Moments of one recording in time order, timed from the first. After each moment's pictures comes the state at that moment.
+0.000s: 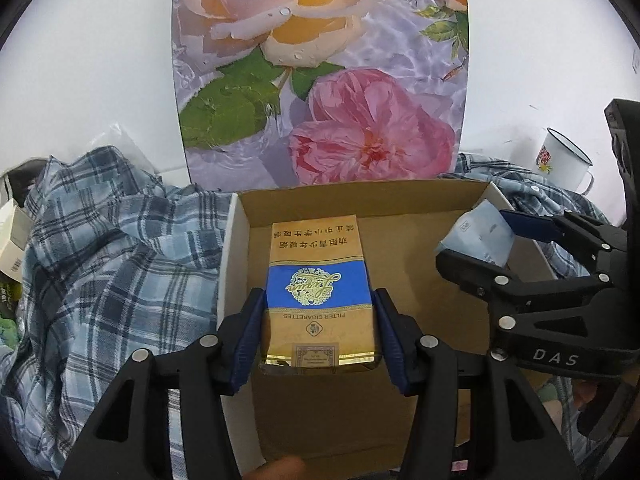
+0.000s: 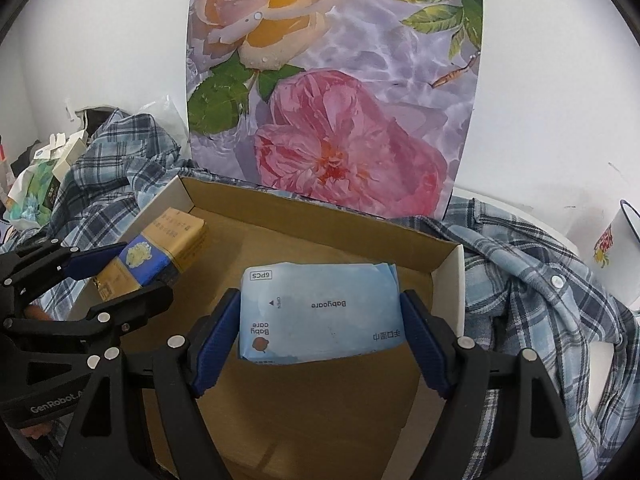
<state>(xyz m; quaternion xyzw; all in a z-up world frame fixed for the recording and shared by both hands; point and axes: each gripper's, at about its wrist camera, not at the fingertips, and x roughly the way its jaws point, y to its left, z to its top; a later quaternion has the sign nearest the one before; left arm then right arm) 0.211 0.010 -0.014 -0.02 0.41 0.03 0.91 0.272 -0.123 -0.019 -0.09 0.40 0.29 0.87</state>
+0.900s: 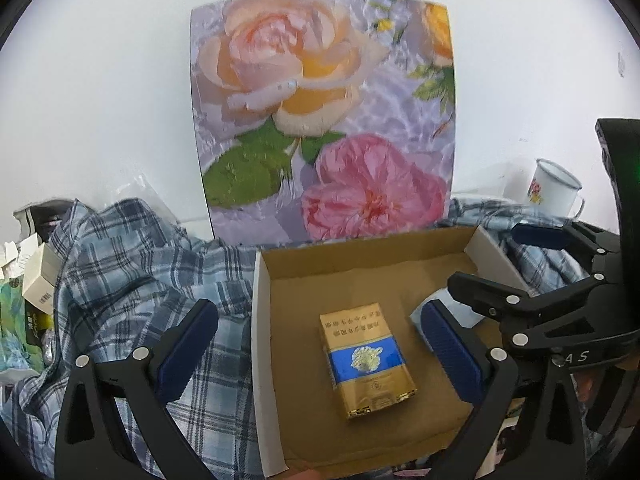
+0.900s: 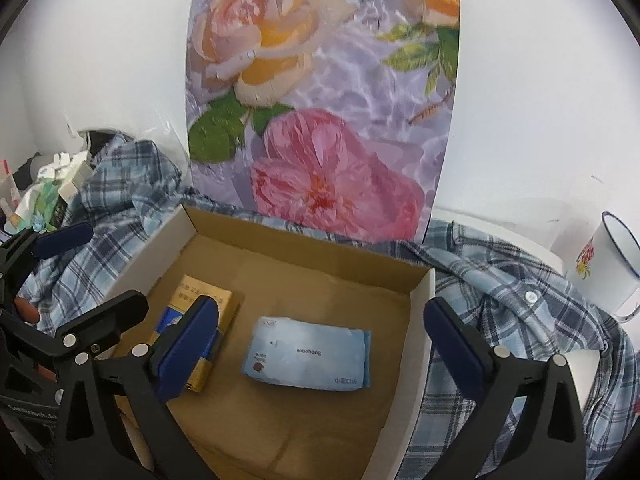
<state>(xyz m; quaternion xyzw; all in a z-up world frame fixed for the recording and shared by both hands) 0.189 0.010 0.023 0.00 0.33 0.04 0.94 0.265 -0.137 0.006 -0.07 0.37 0.28 0.88</state>
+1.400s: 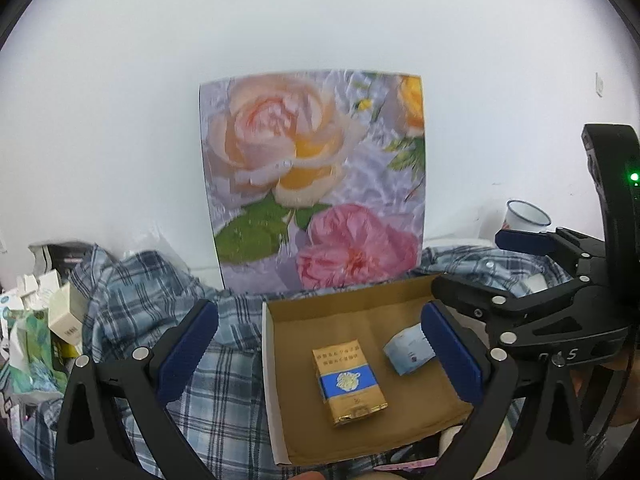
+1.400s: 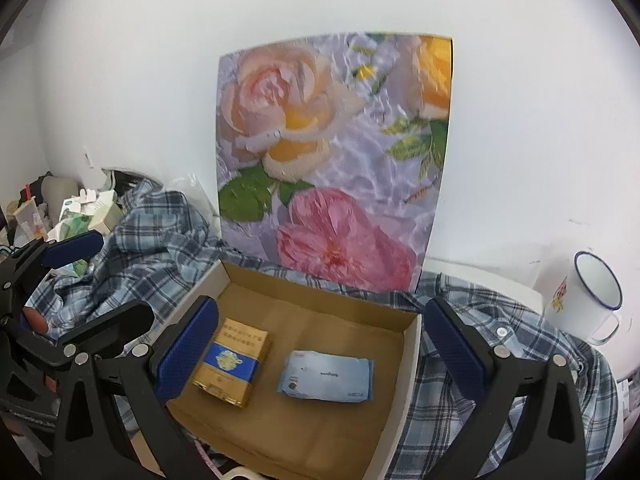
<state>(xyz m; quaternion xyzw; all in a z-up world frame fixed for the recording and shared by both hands) 0.152 0.003 0.084 0.01 0.27 0.02 0.96 0.237 -0.146 0.067 -0.06 0.31 0.29 0.90</state>
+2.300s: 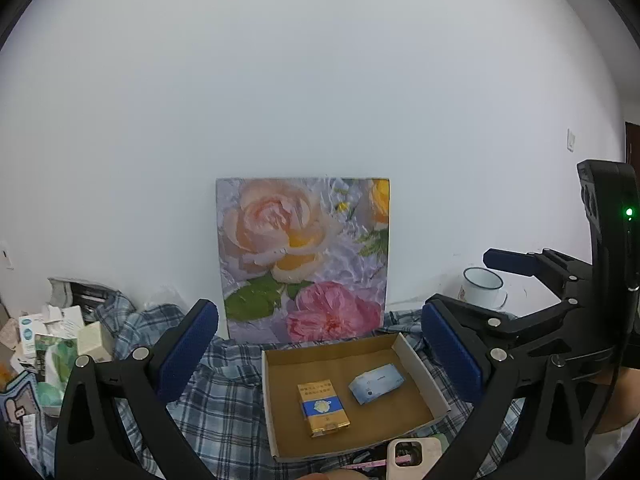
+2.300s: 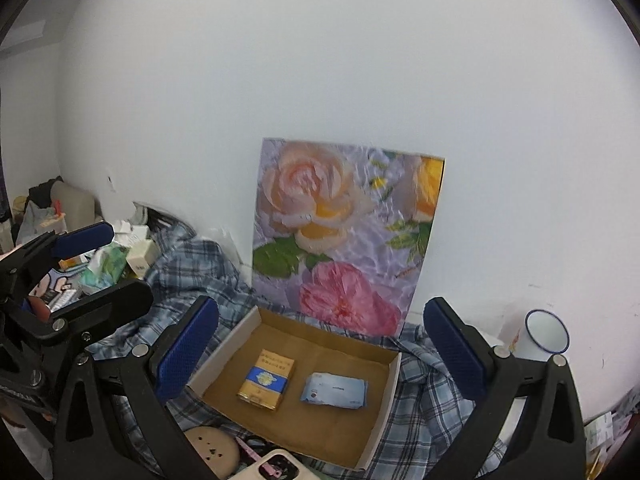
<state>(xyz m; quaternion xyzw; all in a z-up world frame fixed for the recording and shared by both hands) 0.070 0.000 0.174 -0.01 0.17 0.00 0.99 0.156 -0.162 0.164 -0.07 0.22 0.30 0.92</state>
